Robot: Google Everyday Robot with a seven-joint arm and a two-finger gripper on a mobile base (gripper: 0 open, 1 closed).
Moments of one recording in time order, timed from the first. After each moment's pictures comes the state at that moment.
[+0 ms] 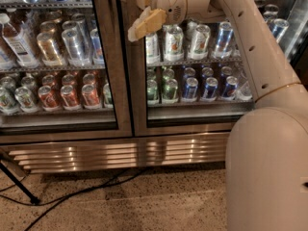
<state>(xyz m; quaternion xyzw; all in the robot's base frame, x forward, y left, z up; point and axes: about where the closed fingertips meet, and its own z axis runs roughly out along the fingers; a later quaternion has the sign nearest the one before) 0.646 0.061 1.028 -0.60 0.42 0.48 0.48</state>
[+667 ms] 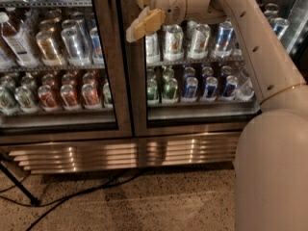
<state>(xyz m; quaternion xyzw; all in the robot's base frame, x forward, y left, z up) 0.631 0.063 1.037 -0.60 0.40 0.49 0.50</state>
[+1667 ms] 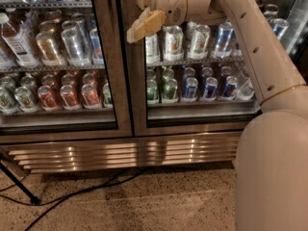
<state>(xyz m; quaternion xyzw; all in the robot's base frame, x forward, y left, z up) 0.632 0.063 1.035 -0.60 0.40 0.49 0.50</state>
